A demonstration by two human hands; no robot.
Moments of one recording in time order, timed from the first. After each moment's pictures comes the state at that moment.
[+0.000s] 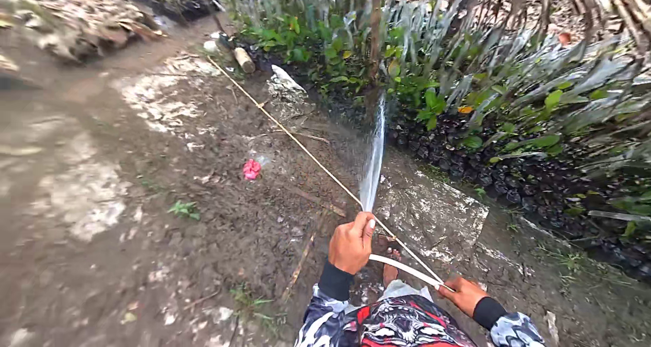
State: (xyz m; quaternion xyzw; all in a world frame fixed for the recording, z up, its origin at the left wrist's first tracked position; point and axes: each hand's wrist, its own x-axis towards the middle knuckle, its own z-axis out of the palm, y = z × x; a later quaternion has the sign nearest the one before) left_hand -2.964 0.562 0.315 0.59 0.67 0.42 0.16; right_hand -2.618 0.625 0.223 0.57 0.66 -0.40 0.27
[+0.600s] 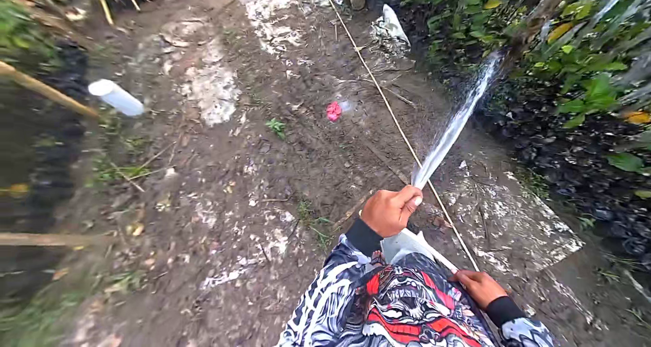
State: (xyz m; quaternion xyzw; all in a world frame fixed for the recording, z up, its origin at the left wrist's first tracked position) left_hand -3.103 0.384 0.333 0.58 0.65 0.46 0.17; right_hand -2.777 0.490 0.234 0.53 0.68 -0.44 0.25
